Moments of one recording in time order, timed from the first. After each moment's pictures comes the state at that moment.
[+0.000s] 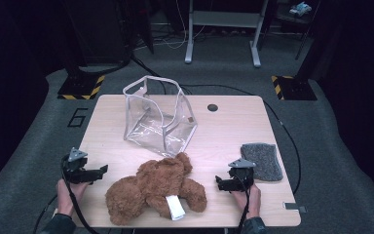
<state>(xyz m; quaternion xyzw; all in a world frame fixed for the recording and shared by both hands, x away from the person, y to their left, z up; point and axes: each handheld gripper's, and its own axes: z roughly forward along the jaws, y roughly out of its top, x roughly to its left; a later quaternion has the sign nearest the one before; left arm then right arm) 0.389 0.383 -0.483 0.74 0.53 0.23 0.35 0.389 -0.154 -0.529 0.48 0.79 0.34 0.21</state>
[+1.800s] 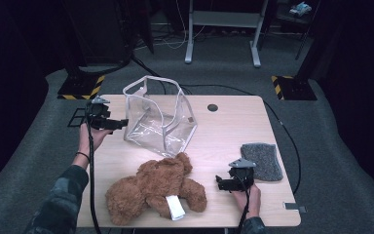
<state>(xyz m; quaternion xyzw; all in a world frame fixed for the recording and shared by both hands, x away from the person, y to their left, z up) 0.523 0.331 -0.397 0.77 0.48 0.20 0.38 0.389 -0.155 -0.529 0.48 0.79 0.34 0.21</state>
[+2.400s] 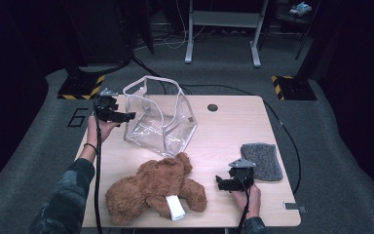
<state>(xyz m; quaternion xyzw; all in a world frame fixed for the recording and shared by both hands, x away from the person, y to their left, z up) 0.547 0.309 -0.387 0.78 0.46 0.20 0.38 0.389 -0.154 -0.529 0.48 0.78 0.34 0.21</state>
